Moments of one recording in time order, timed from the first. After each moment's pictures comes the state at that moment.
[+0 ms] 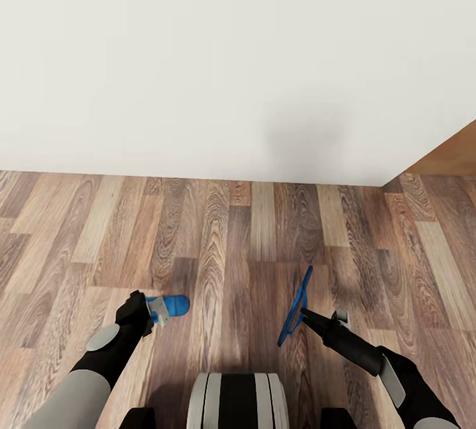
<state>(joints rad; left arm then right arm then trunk) -0.60 0.04 -0.06 -0.85 -1.27 0.54 -0.56 -0.48 -0.12 -0.36 -0.64 -0.29 0.60 1.35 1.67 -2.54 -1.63</state>
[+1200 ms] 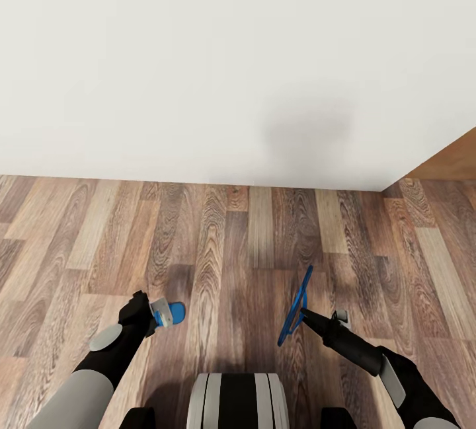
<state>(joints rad) -0.60 0.02 -0.06 -0.85 -1.27 0.54 -0.56 -0.48 -0.12 -0.36 -0.64 -0.29 0.60 1.35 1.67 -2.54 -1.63</state>
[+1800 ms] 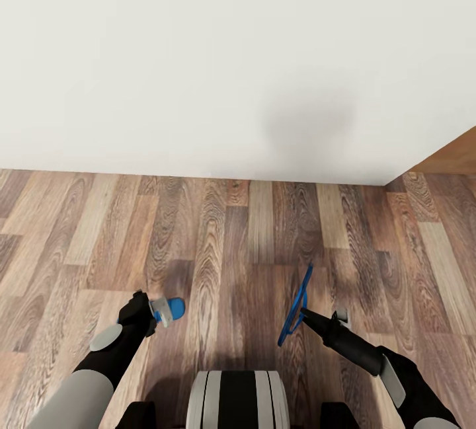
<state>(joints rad) -0.60 0.02 -0.06 -0.85 -1.27 0.54 -0.56 -0.48 -0.13 -0.36 -0.64 -0.29 0.60 1.35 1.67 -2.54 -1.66</state>
